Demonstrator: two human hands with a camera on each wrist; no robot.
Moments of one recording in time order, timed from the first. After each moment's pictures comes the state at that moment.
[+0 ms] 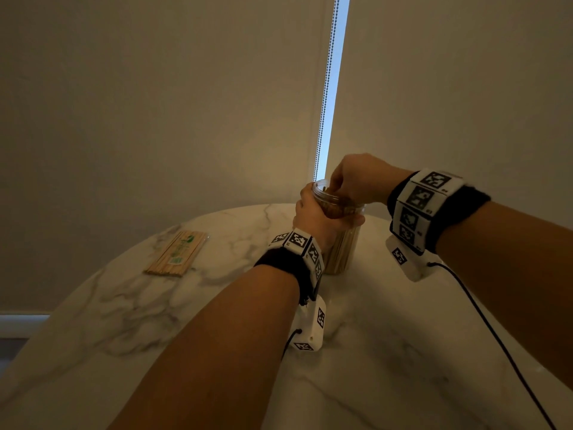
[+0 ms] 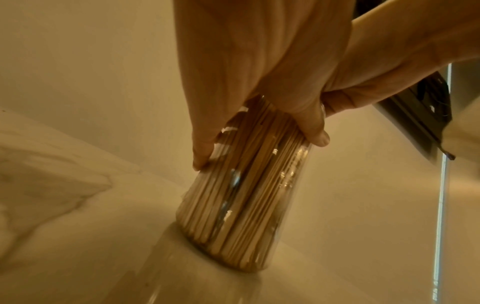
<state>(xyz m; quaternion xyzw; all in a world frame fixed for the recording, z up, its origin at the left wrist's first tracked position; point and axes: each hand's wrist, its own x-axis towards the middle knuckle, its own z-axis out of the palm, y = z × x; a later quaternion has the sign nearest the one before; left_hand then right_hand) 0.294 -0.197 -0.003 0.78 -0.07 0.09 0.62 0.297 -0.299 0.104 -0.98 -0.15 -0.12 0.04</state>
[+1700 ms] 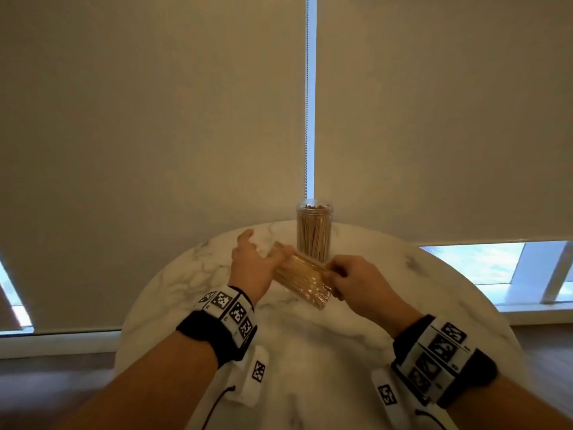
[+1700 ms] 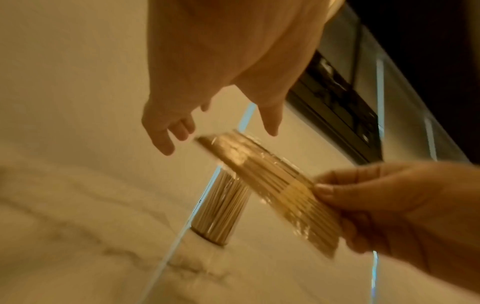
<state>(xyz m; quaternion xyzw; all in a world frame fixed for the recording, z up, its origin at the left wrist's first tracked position) 0.071 -0.125 0.020 0.79 0.03 0.17 0.58 0.043 -0.328 0.025 -0.90 -0.12 -0.09 0.41</state>
